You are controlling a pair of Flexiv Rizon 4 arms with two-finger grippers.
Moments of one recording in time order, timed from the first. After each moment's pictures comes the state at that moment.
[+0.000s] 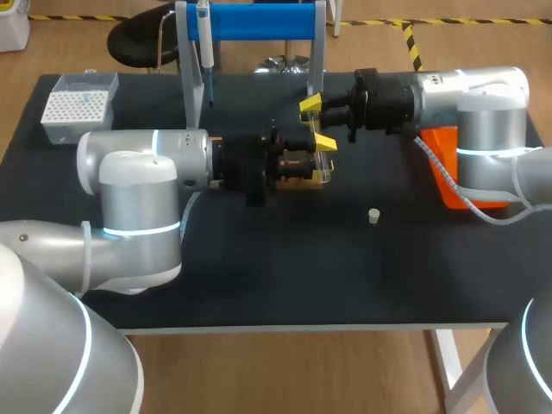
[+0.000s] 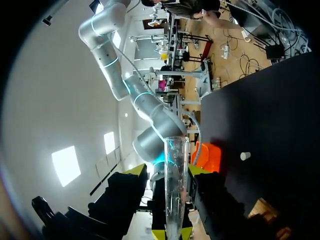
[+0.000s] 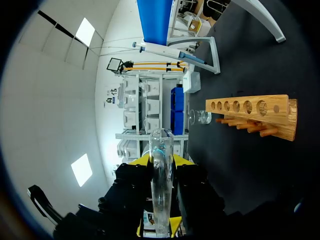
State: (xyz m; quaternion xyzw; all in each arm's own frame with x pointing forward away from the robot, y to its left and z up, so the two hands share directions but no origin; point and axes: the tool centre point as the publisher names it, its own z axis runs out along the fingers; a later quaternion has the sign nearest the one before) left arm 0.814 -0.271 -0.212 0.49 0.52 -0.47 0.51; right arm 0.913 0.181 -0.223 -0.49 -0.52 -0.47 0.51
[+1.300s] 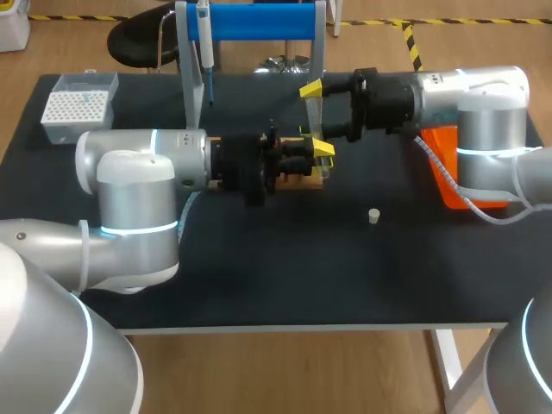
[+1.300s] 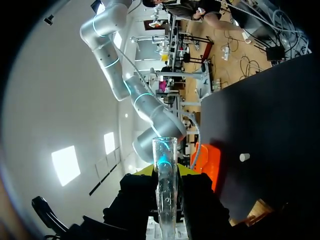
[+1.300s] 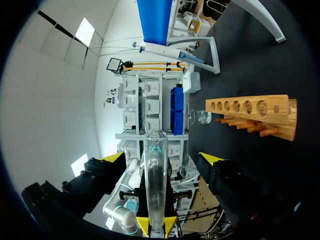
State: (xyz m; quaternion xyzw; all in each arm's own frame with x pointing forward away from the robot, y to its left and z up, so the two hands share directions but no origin) left arm 0.813 -0.269 -0.213 0.49 0.52 -0.48 0.51; right arm 0.913 0.181 -0.223 -0.49 -0.52 -0.47 0.51
